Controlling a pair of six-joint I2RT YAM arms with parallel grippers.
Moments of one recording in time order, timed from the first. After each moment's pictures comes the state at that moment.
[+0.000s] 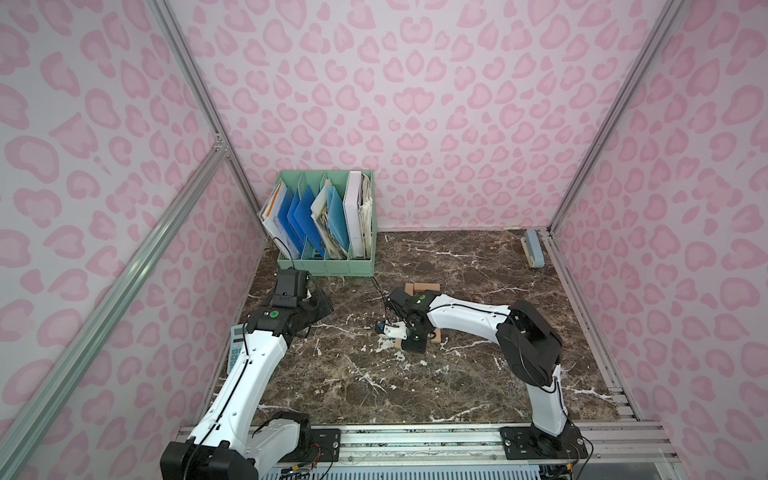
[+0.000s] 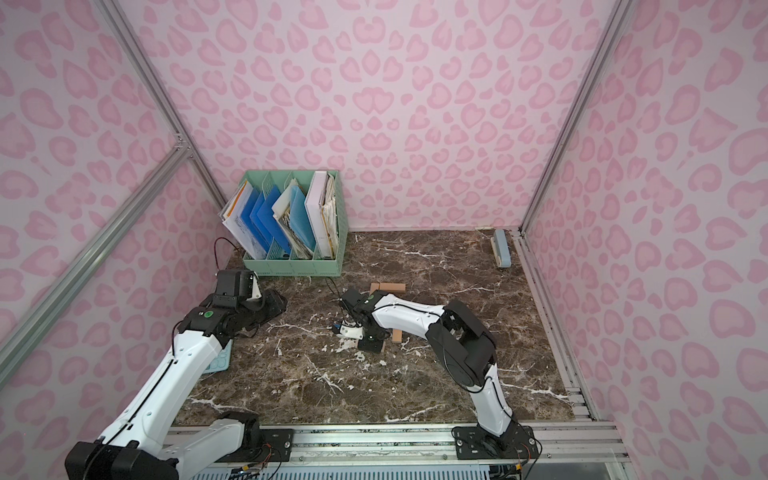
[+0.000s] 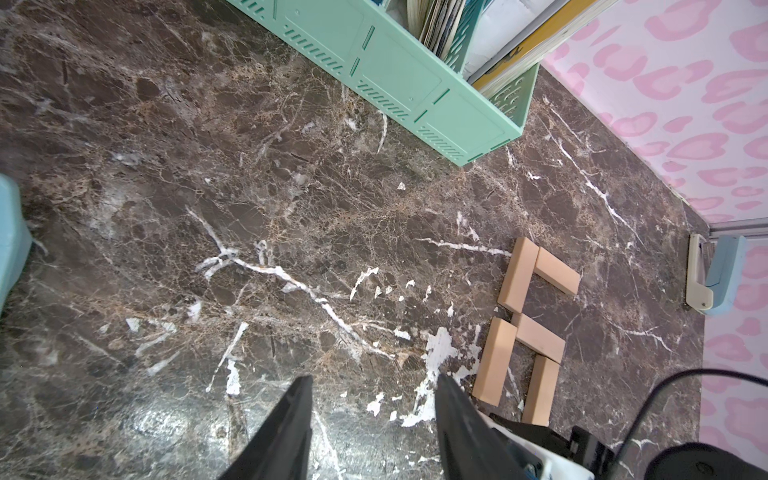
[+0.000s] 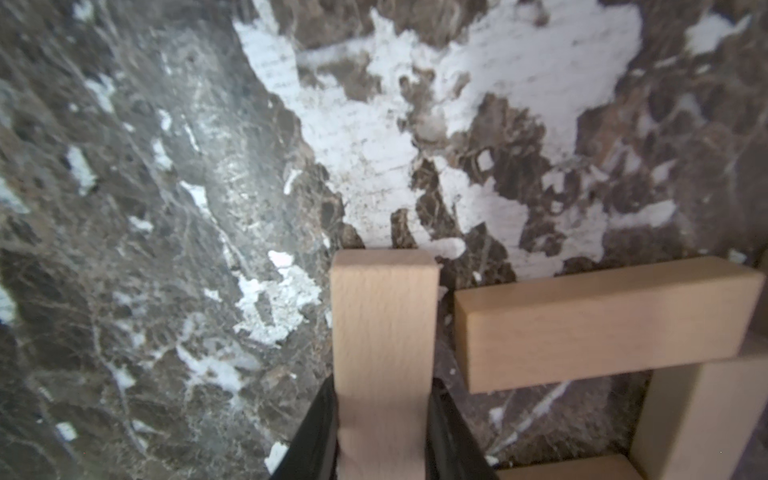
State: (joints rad) left arm -0.11 1.08 0.94 -0.72 0.06 -0.65; right arm 0.94 2.03 1.45 -0.83 -0.01 -0.50
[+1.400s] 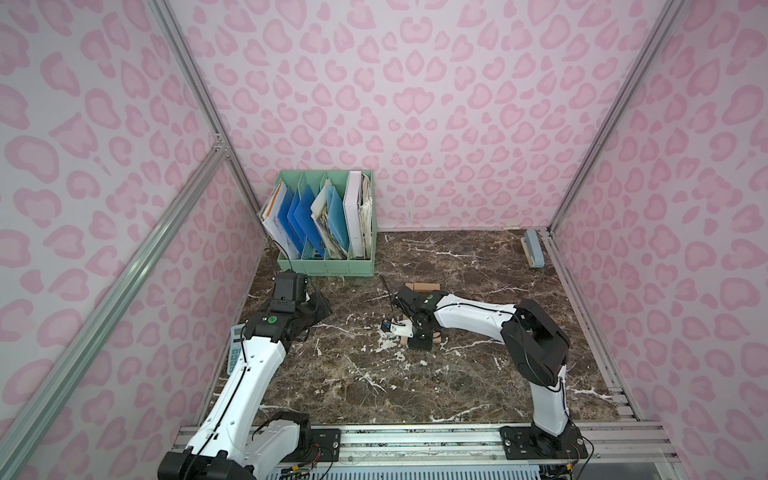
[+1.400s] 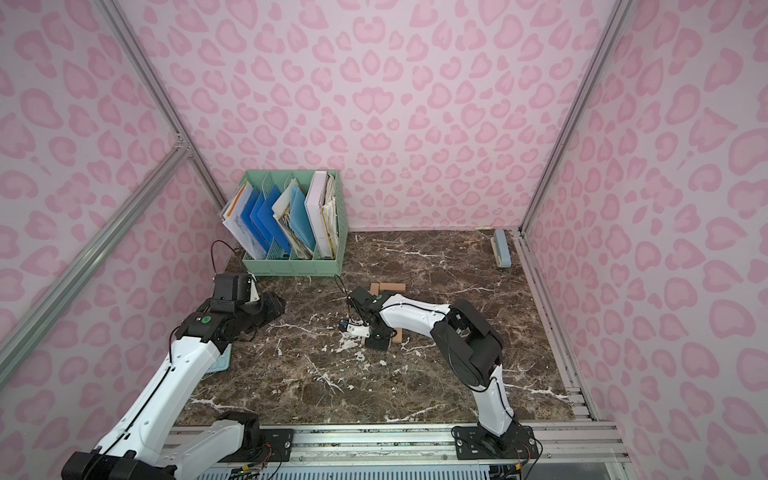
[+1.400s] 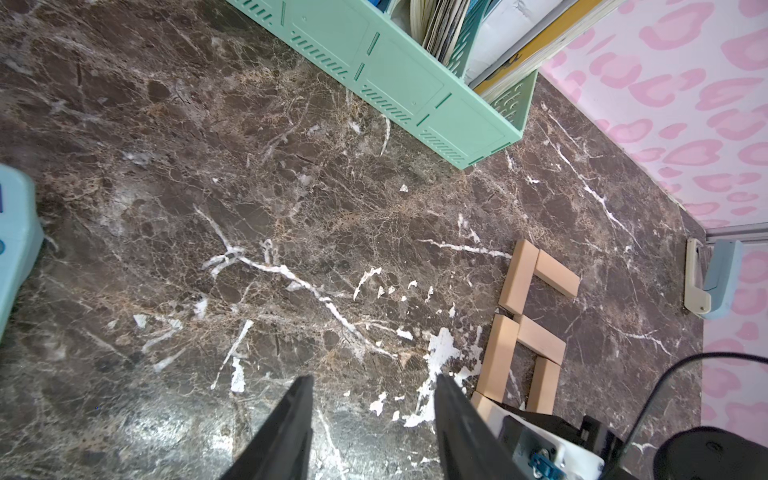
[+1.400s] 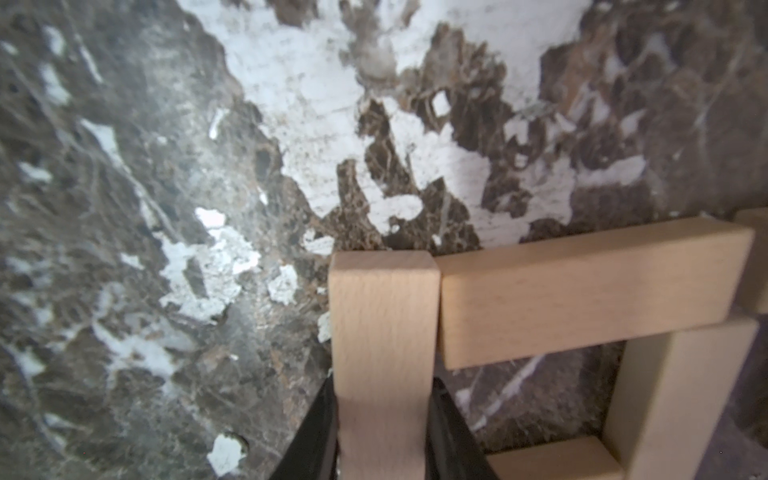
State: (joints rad) left arm -0.11 1.04 0.92 -0.71 0.05 -0.65; right arm 0.90 2.00 1.39 -0.77 0.02 -0.56
